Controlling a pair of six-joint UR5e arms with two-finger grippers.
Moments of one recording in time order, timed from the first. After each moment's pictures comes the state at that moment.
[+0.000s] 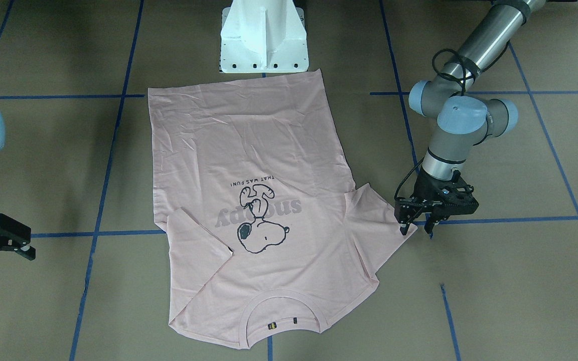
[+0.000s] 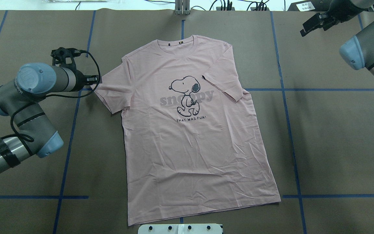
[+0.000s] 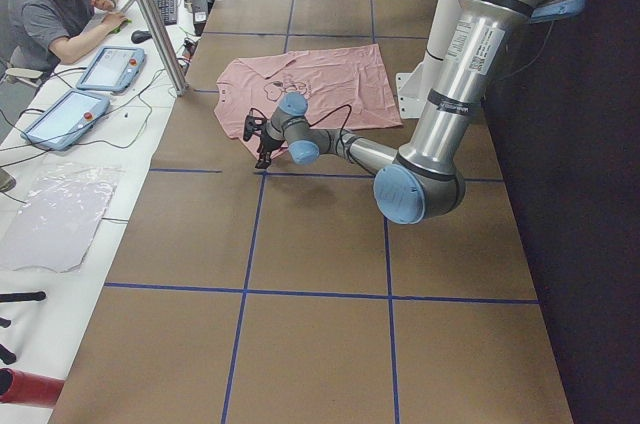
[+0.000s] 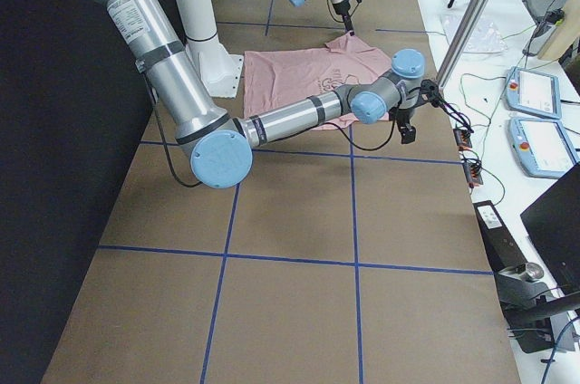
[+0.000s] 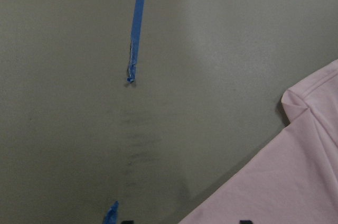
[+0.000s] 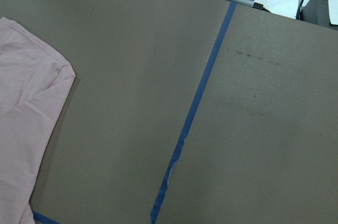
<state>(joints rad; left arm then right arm) -0.75 -1.97 -1.37 -2.33 -1.67 -1.16 1.20 -1.06 1.39 -1.22 2.29 0.39</state>
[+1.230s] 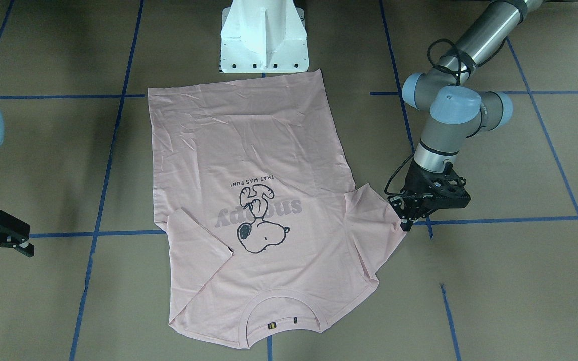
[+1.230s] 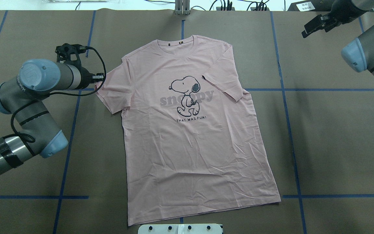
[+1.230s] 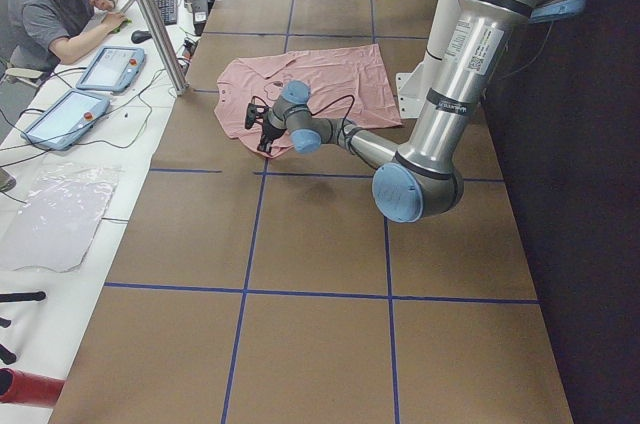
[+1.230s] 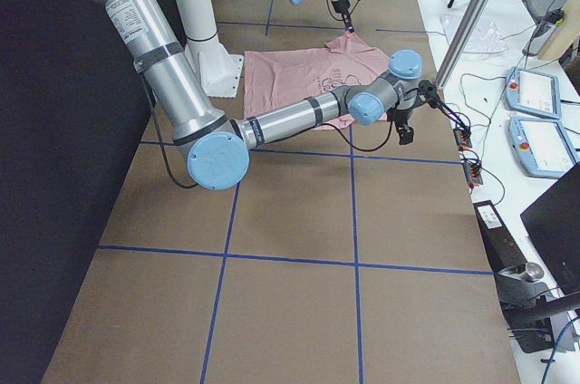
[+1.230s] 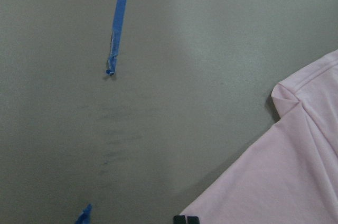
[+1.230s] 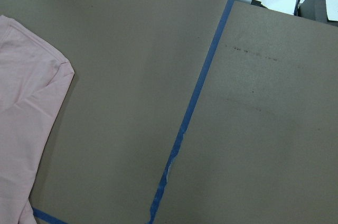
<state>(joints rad) -0.74 -1.99 -1.48 -2.21 -1.68 -1.17 1.20 -1.08 1.41 -1.22 2.28 0.40</state>
